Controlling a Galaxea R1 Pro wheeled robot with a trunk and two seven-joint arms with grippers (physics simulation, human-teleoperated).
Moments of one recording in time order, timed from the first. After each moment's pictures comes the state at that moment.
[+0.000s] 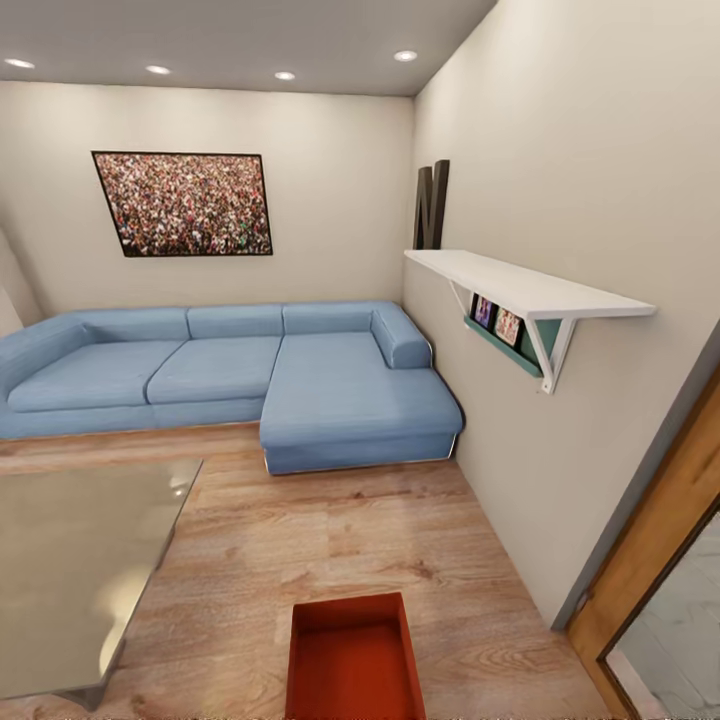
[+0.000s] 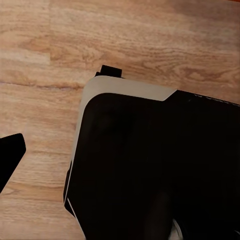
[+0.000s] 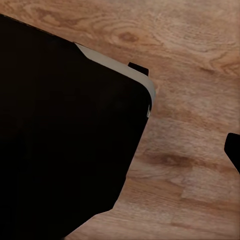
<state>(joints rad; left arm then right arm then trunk) -0.20 0.02 0.02 0.00 0.22 0.00 -0.01 -0.11 0.00 0.11 0.02 0.25 -0.17 0.00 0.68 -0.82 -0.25</state>
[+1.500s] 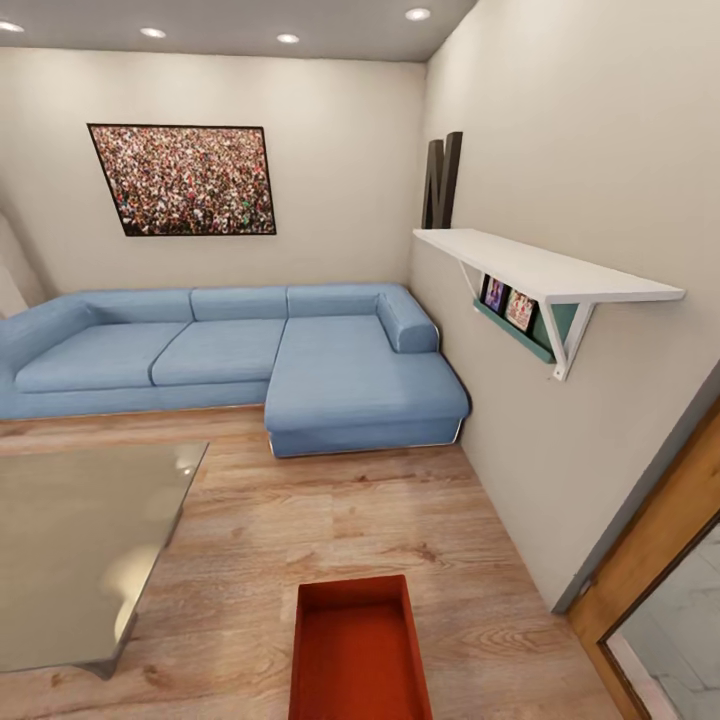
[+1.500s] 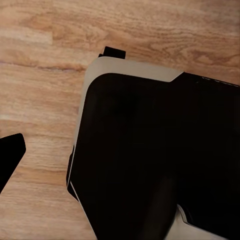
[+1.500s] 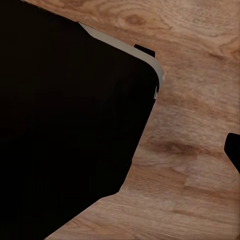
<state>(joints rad) -0.20 0.02 0.02 0.00 0.22 0.00 -0.01 -0.11 0.00 0.10 0.02 0.25 -0.17 0.00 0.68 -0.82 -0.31</state>
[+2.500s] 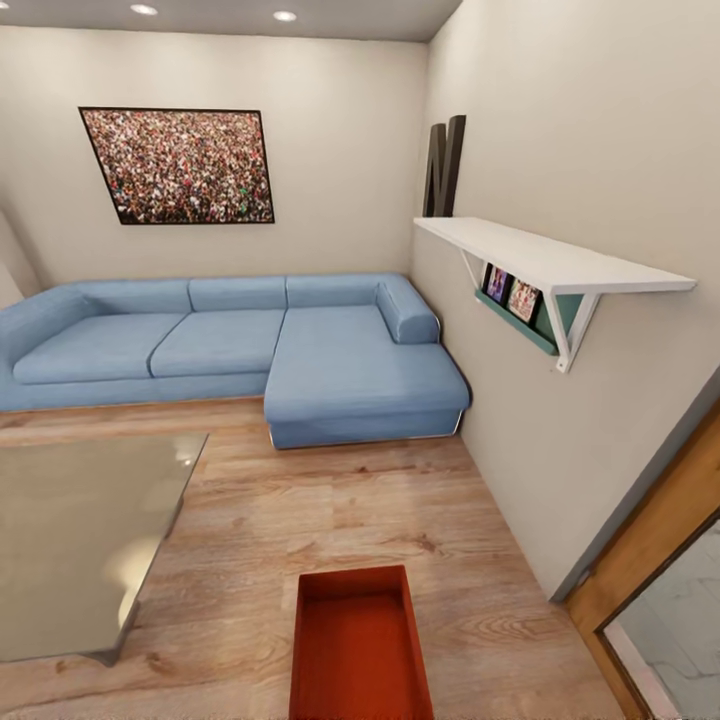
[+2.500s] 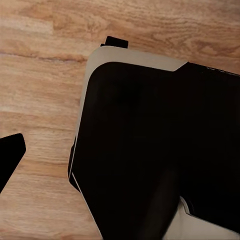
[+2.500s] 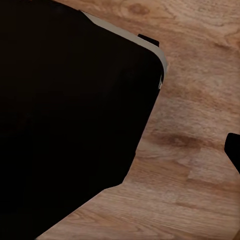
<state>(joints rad) -0.20 0.02 0.02 0.00 0.22 0.00 -0.01 -0.11 0.00 0.10 0.02 0.25 -0.17 0.00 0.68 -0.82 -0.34</state>
